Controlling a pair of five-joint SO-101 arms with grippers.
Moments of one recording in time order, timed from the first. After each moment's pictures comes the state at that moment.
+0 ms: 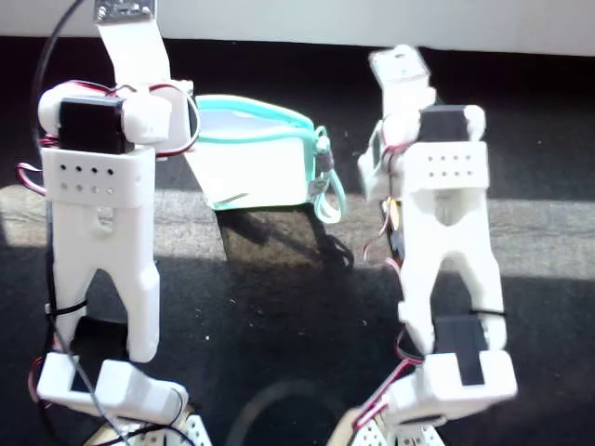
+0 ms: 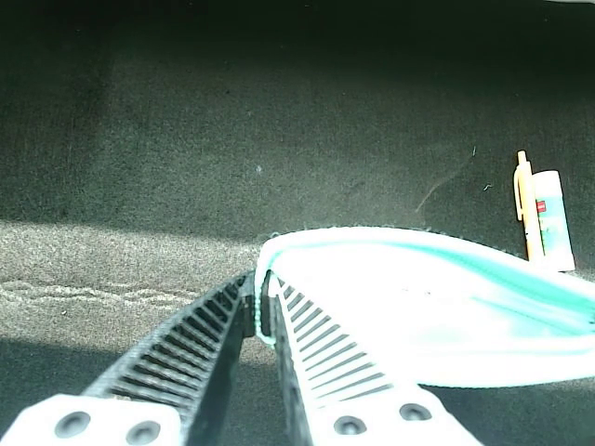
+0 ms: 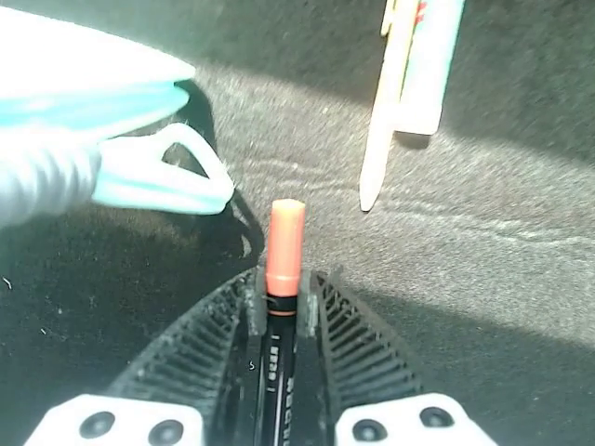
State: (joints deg) left arm -1.3 8.6 -35.6 99.3 11.6; right arm -9.5 -0.5 -8.6 90.4 9.9
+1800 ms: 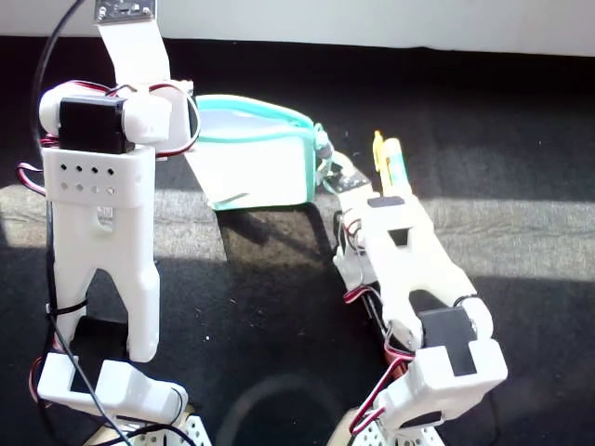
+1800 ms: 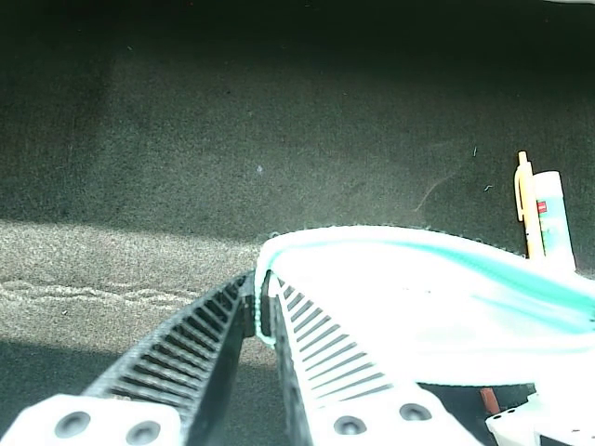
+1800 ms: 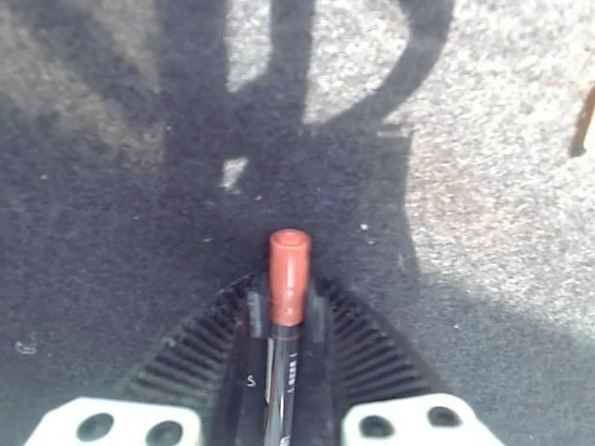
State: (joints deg) left arm -1.3 8.6 -35.6 99.3 11.6; right arm -14.9 10.5 29.8 62.7 15.3
